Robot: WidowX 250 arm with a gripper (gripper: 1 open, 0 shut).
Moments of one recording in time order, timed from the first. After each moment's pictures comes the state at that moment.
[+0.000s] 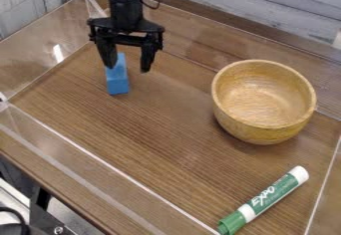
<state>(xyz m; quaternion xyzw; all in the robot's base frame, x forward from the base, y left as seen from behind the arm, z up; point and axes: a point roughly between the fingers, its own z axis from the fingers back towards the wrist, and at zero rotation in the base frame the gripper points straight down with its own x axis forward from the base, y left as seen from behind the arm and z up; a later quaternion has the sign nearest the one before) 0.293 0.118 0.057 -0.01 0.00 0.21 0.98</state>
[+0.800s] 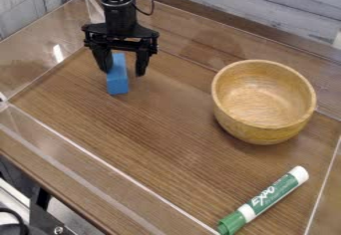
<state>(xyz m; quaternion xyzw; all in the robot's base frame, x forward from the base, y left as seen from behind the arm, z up) 0.291 0.125 0.048 0.00 -0.01 0.23 0.97</state>
